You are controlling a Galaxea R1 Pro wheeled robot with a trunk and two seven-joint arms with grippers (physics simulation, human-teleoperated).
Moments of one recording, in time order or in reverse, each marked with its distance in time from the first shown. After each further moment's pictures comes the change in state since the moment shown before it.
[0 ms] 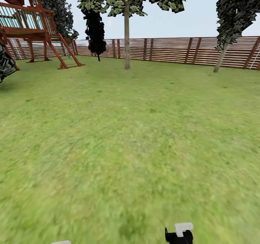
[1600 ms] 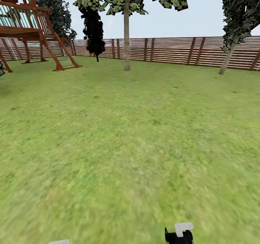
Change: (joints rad) left arm 0.000 0.009 -0.002 -0.003 0.034 0.001 0.000; right arm 0.000 0.001 0.000 0.000 -0.001 0.000 0.003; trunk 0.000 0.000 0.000
